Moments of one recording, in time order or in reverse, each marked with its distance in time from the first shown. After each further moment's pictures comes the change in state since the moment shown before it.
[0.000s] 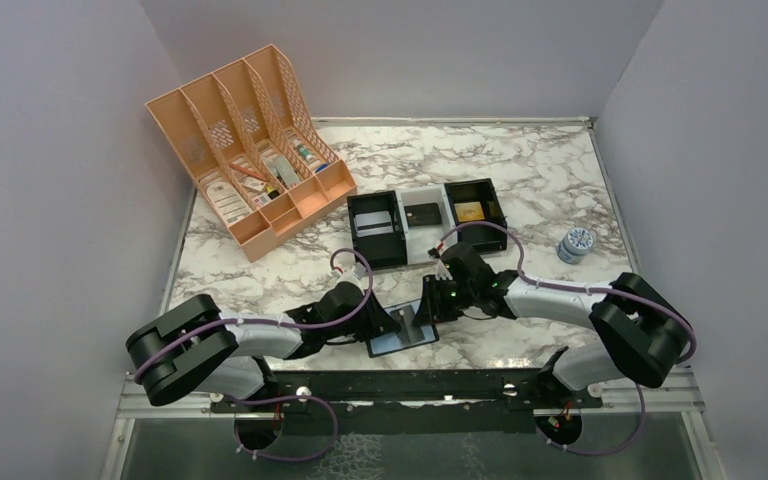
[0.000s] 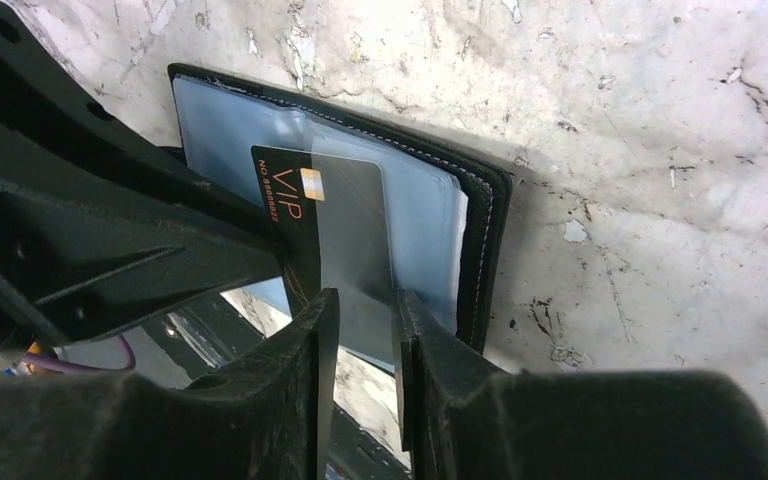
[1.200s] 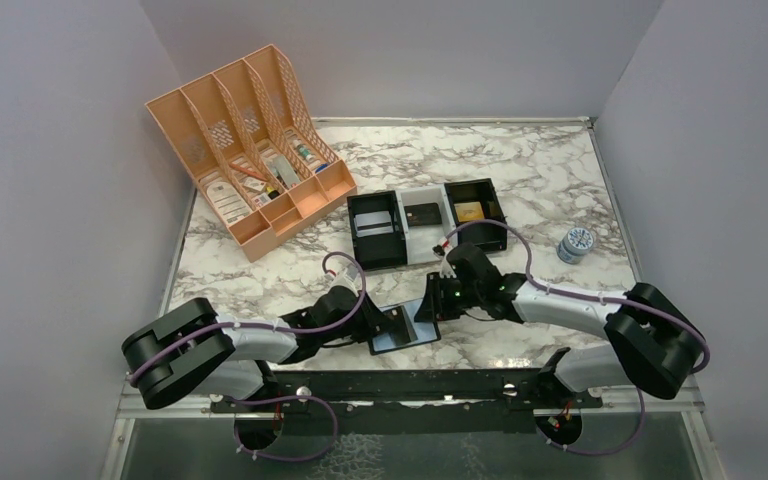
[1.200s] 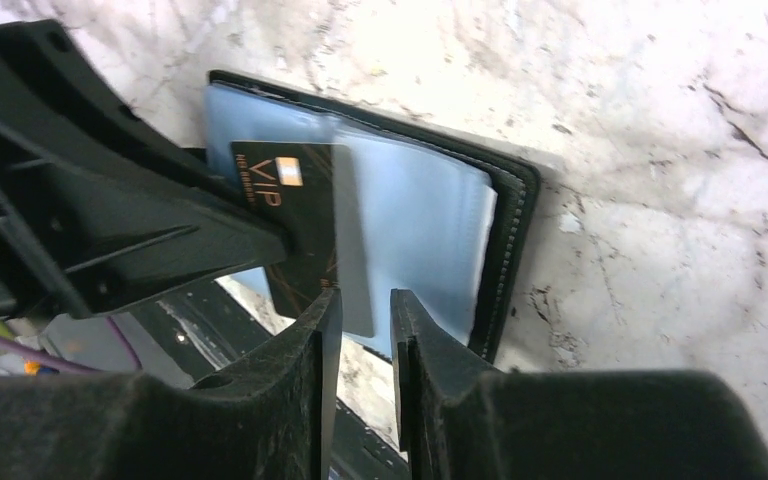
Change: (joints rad) left arm 0.000 -0.026 -0.055 0.075 -0.032 -0.068; right arm 0.008 -0.066 -0.031 0.018 0.030 0.023
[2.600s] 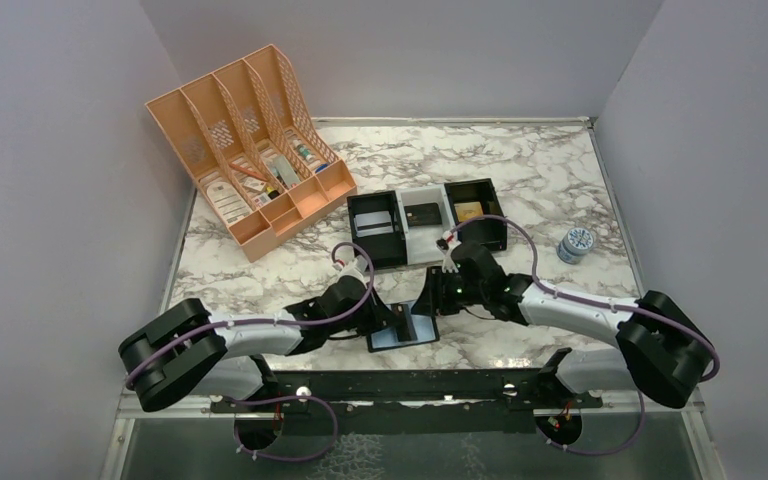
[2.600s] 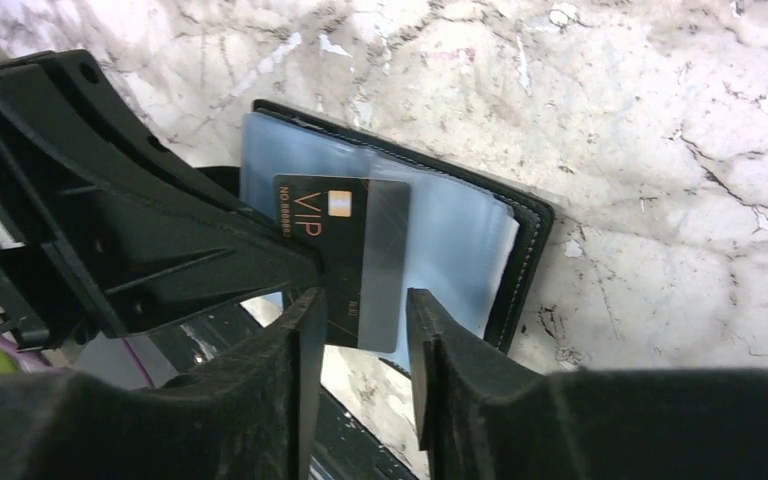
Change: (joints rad) left arm 0.000 -0.012 0.100 -0.133 0.000 0.082; right arm -0.001 -0.056 0.001 0.033 0.031 -0.003
